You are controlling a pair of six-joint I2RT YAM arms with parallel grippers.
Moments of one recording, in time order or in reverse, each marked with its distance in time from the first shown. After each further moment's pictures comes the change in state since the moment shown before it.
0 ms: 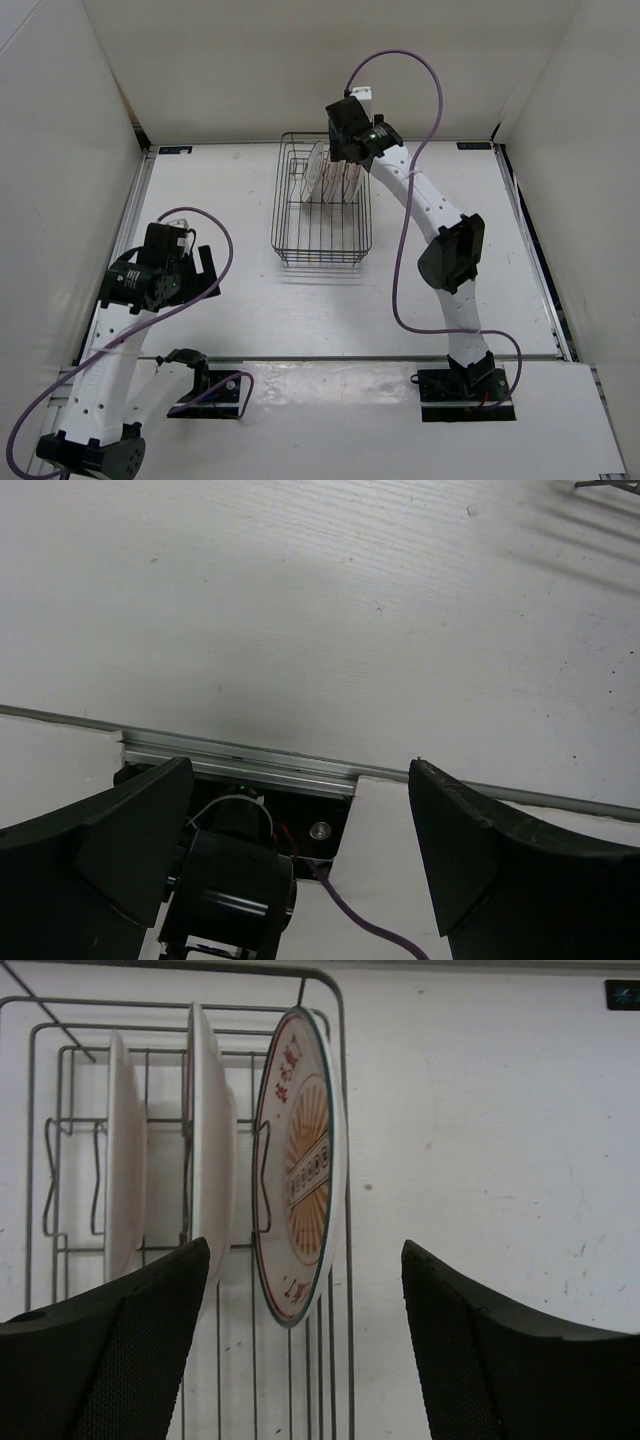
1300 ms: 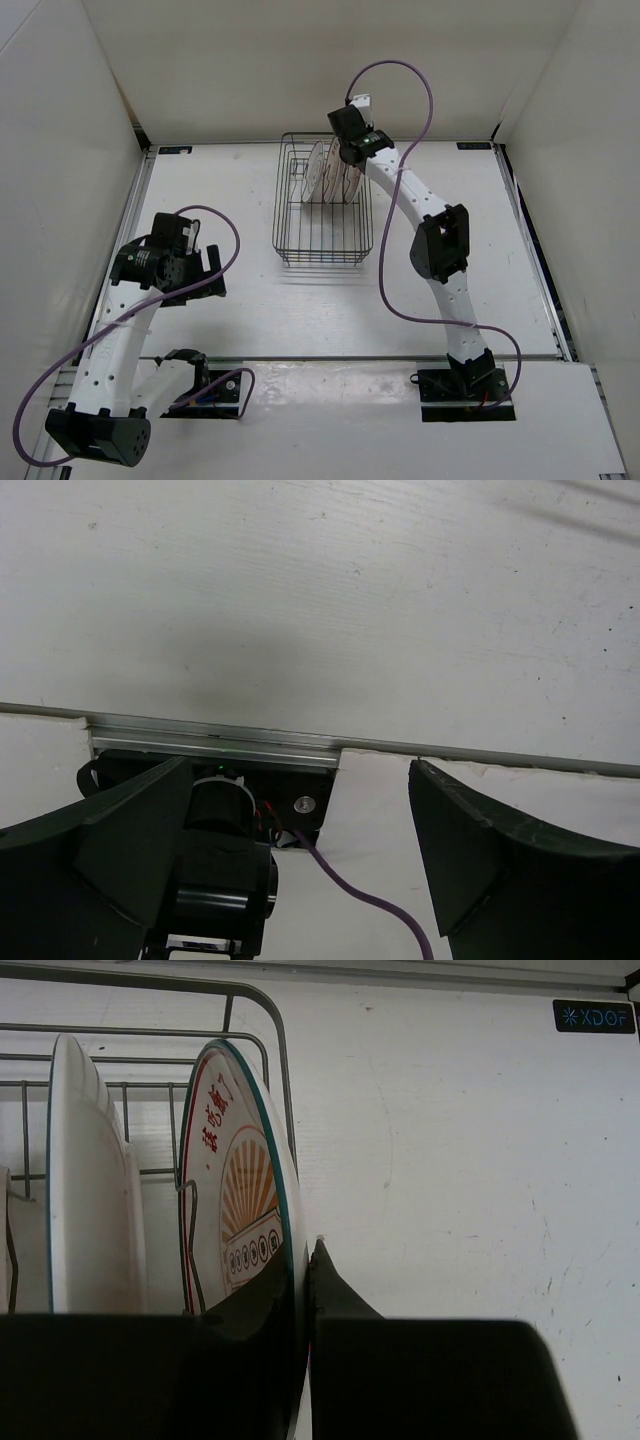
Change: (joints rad) left arm 0.055 0.106 -0.012 -0.002 0.123 0.046; right arm -0.057 0.143 -0.006 0.142 0.103 -0.106
